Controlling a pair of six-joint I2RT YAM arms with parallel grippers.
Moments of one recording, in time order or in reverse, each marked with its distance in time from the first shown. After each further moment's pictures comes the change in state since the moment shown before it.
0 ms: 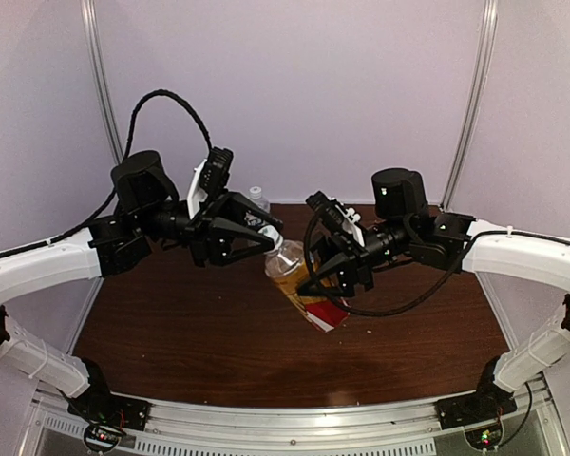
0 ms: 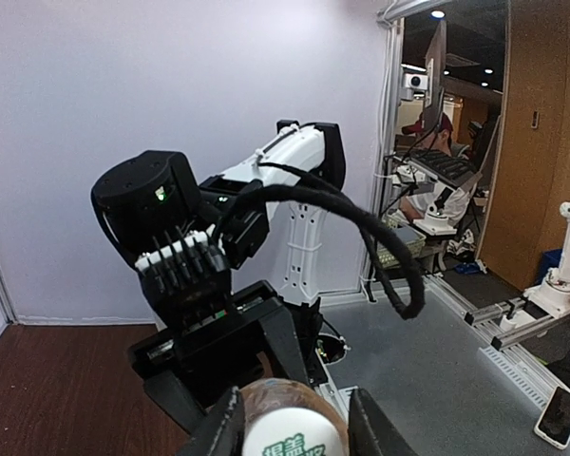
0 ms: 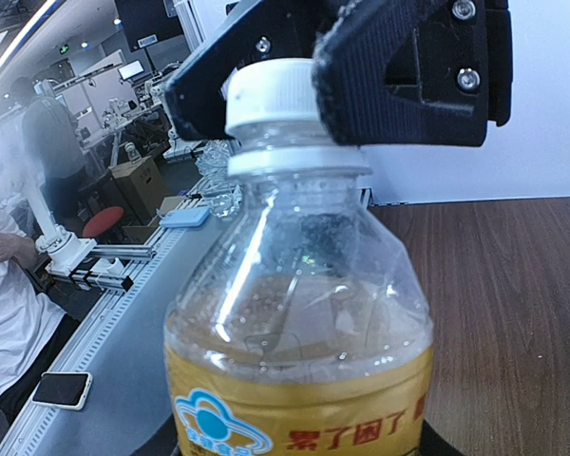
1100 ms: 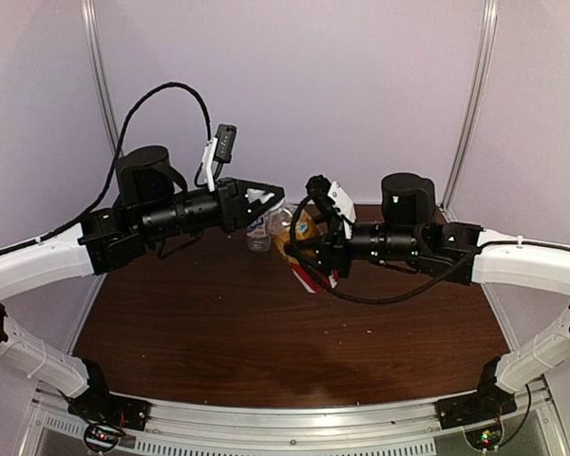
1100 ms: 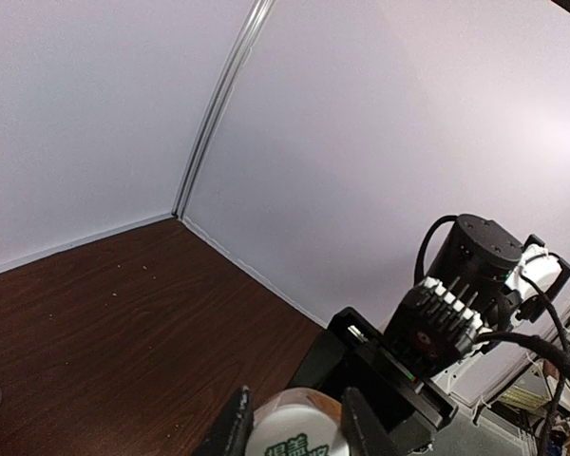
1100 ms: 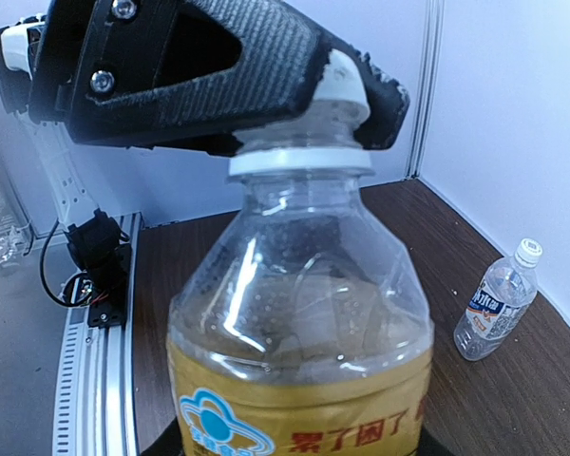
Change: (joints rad) left arm -0.074 -0.017 0.079 -0.207 -0.771 -0.309; right arm 0.068 -0.065 -0.050 0.098 0.728 -0.035
